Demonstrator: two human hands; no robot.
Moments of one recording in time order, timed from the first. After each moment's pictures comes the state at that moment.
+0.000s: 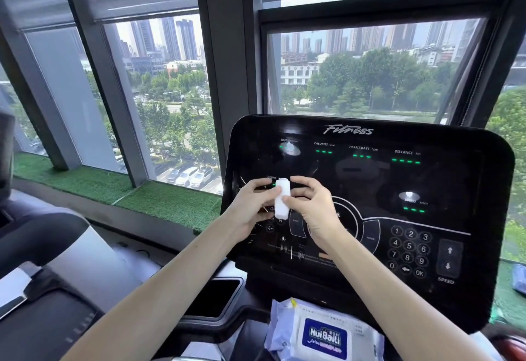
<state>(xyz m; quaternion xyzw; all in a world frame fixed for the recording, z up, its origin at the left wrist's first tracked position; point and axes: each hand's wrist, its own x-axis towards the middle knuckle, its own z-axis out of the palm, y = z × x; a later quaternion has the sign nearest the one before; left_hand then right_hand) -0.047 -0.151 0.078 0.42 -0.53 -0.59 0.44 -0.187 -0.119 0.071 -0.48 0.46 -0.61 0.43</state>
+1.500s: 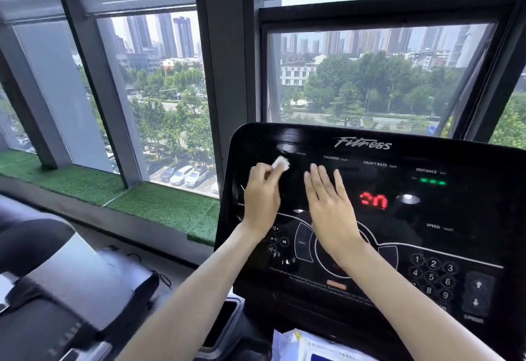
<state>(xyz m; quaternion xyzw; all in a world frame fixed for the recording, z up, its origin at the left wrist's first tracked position) -0.079 -0.246 0.048 0.39 -0.73 0.10 0.55 -0.213 -0.166 0.068 -0.69 0.64 -0.08 -0.31</state>
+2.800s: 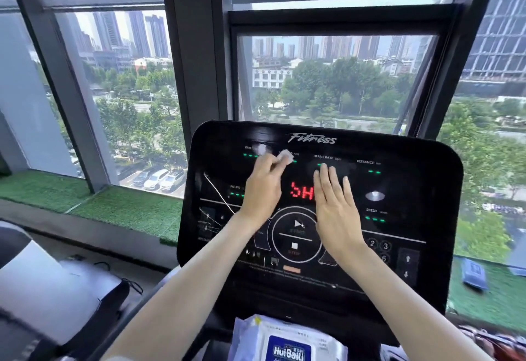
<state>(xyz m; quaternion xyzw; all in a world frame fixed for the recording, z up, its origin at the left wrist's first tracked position) -0.150 -0.220 0.068 0.32 -0.78 0.10 0.53 -0.286 -0.118 0.061 -0.66 0.68 -0.17 -0.26</state>
